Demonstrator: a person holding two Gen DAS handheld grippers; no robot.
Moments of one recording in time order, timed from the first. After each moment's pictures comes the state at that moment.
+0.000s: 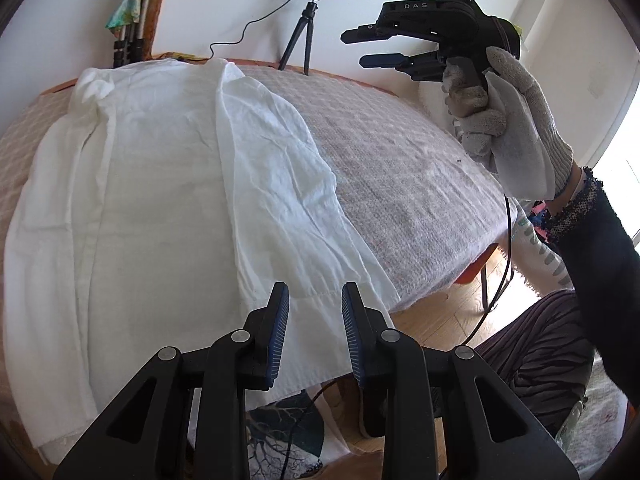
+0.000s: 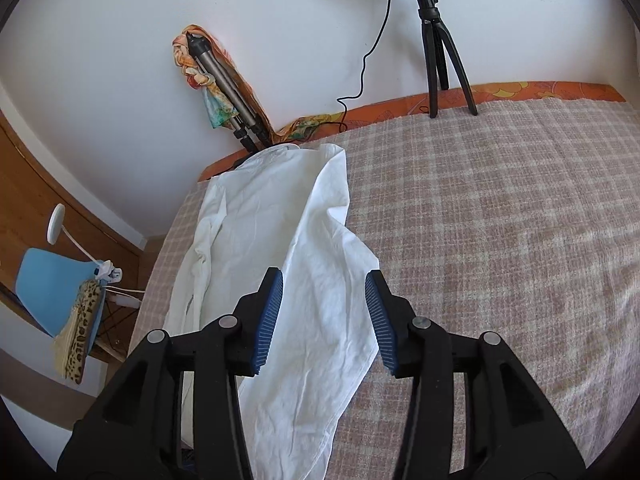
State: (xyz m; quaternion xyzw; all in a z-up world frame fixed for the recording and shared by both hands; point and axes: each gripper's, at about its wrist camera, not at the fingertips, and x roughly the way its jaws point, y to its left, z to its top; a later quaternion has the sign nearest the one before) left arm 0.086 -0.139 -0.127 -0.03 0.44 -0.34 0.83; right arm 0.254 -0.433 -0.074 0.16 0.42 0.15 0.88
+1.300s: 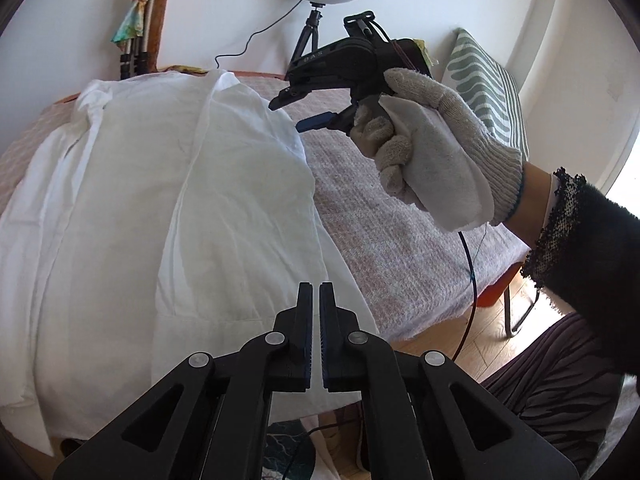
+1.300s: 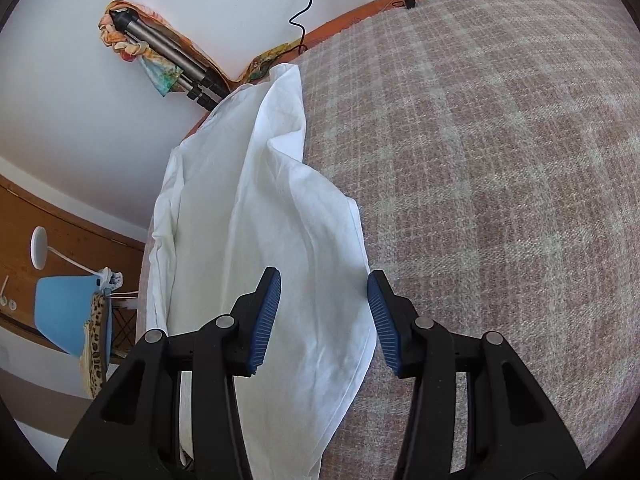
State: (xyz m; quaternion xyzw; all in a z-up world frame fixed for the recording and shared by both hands) left arm 0.071 -0.187 -0.145 -0.02 0.41 -0.30 0.86; right arm 0.315 -0.421 -0.190 0.23 0.50 0.16 0.82
